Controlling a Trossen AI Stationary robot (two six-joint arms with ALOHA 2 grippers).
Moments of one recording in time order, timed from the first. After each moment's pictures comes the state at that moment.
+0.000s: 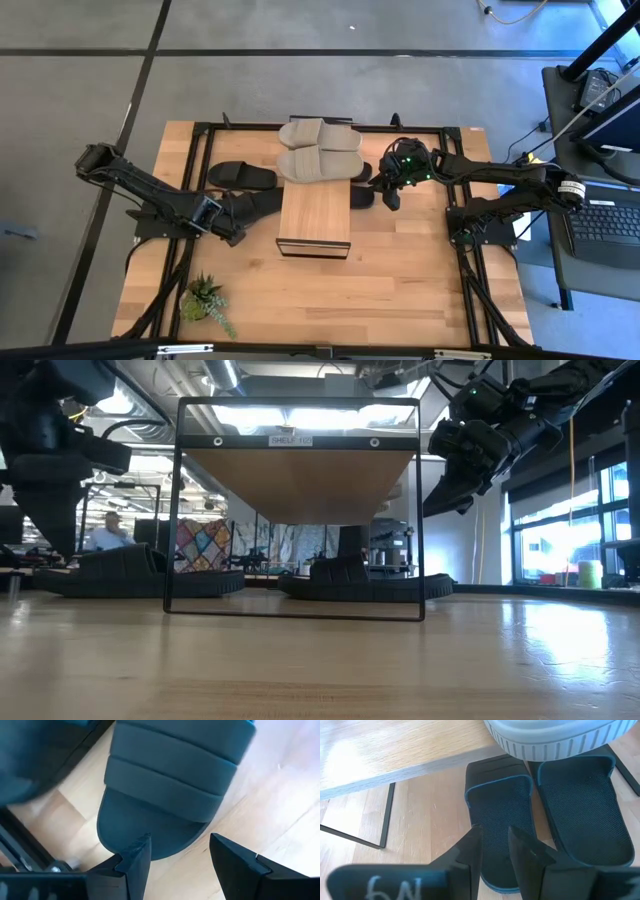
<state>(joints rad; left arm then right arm) -0.35 1.08 0.58 -1.00 -0.33 -1.12 -0.42 1.18 0.62 -0.14 -0.33 -0.01</state>
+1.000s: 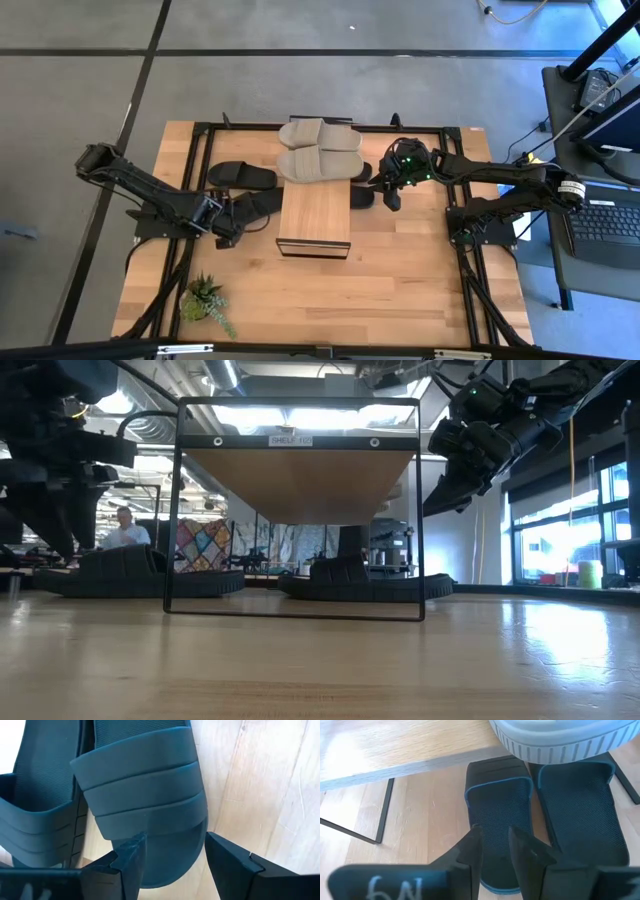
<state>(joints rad) -0.35 1.08 0.58 -0.97 -0.38 -0.52 -0.42 1.18 0.62 -0.14 -0.33 -0.07</state>
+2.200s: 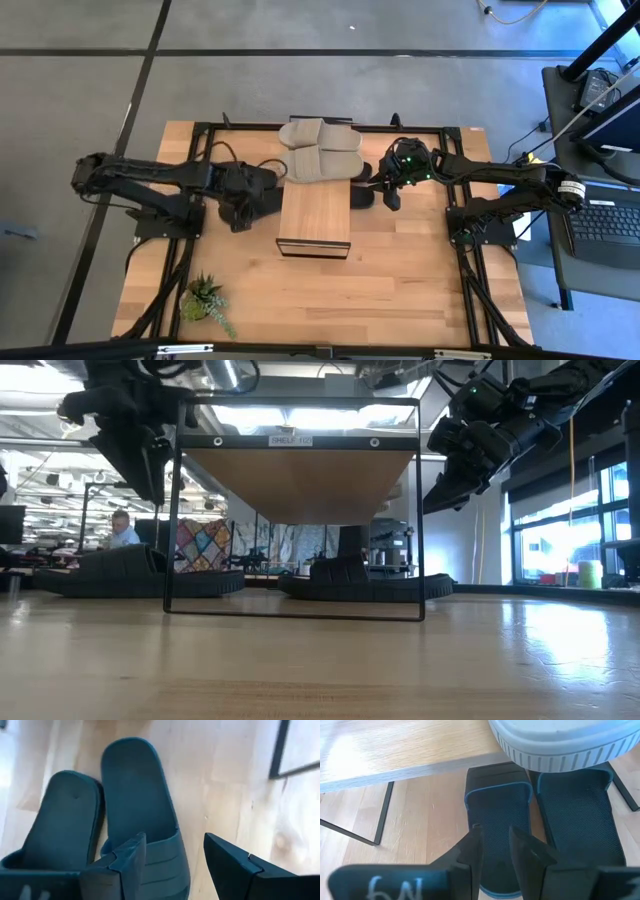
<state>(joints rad) 0.04 1.11 0.84 -0.93 -0.10 -0.12 -0.42 1.18 0.62 -0.12 -0.33 -0.08</state>
